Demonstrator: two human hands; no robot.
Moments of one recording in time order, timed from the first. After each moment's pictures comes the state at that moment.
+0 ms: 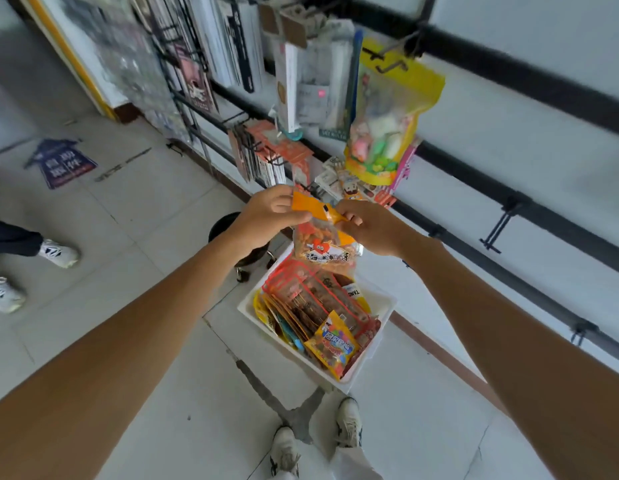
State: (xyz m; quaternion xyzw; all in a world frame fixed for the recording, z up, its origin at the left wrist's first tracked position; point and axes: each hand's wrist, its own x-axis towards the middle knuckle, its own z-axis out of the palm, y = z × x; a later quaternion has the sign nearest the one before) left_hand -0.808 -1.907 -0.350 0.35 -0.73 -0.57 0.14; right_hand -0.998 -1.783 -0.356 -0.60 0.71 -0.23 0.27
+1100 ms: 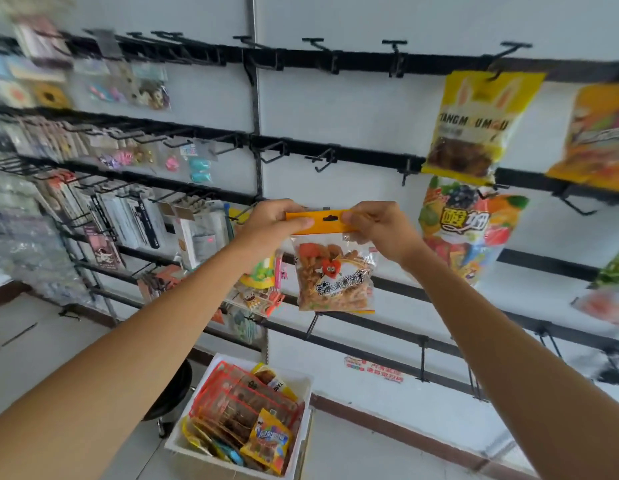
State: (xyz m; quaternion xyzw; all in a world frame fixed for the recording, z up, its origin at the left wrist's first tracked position) left_hand -0.882 -1.743 -0.108 0.11 -0.83 -0.50 0.22; right_hand -1.005 -1.563 -0.105 -0.42 0.76 -0.48 0.03
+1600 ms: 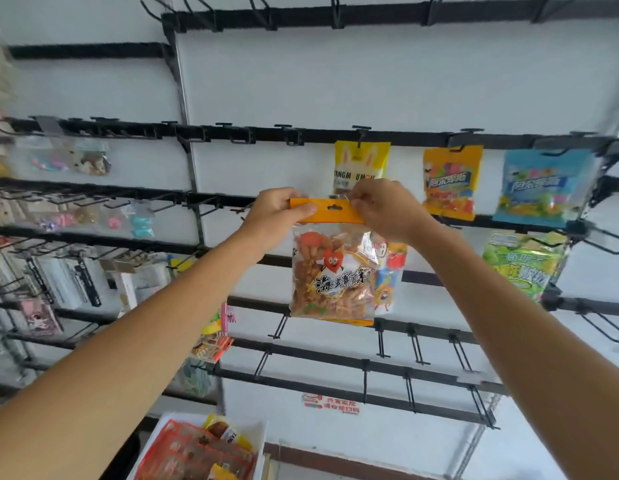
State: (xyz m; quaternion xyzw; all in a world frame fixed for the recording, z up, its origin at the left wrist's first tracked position) left_hand -0.914 -1.609 -0.009 0.00 -0.81 -0.52 0.27; right_hand -0.994 -1.418 0.019 -0.40 0.86 -0.25 -0.21
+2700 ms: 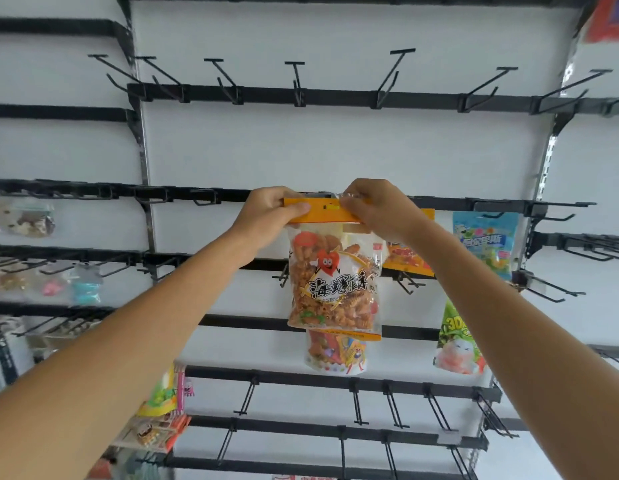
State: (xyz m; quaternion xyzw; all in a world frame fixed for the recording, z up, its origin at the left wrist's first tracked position) left_hand -0.957 -1.598 0.079 -0.11 -0.77 -0.56 0.29; right_hand -1.005 -1.399 0.104 -0.38 0.84 -0.32 -0.24
